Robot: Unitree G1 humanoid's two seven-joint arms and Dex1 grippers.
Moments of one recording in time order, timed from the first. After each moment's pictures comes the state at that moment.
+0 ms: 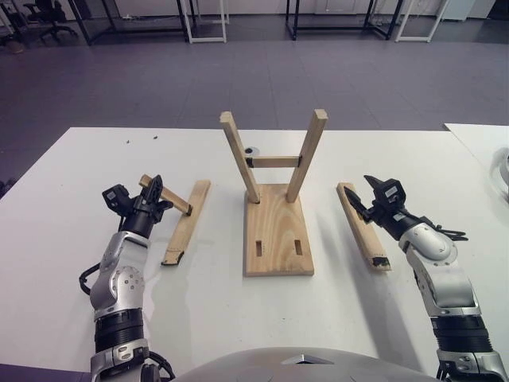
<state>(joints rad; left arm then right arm) -0.07 0.21 0.38 0.03 -0.67 0.24 -0.29 -0.03 -0.43 -0.07 -0.13 0.13 0.16 0.43</state>
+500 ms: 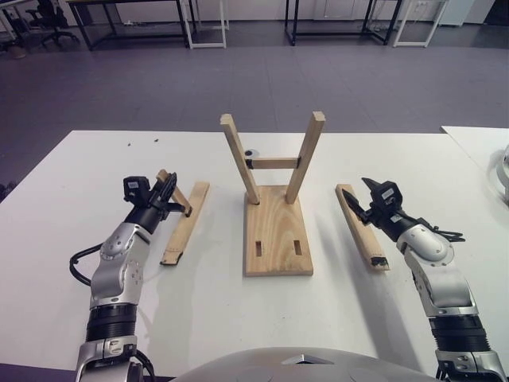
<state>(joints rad) -0.08 0.34 0.19 0.07 -0.46 0.13 -0.34 -0.03 -0.43 -0.06 -0.11 0.11 0.15 0.43</state>
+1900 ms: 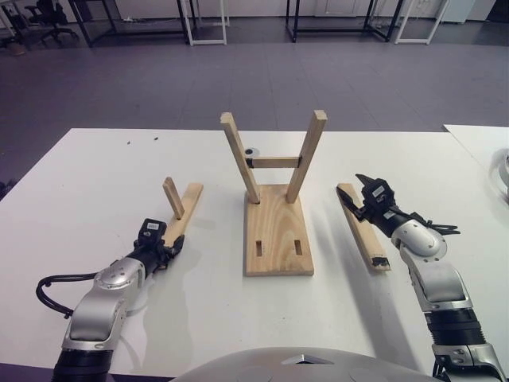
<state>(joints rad) 0.18 0.50 0.08 -0.29 -0.24 0.67 -0.24 -0.06 -0.43 -0.02 -0.09 0.03 0.13 0.43</state>
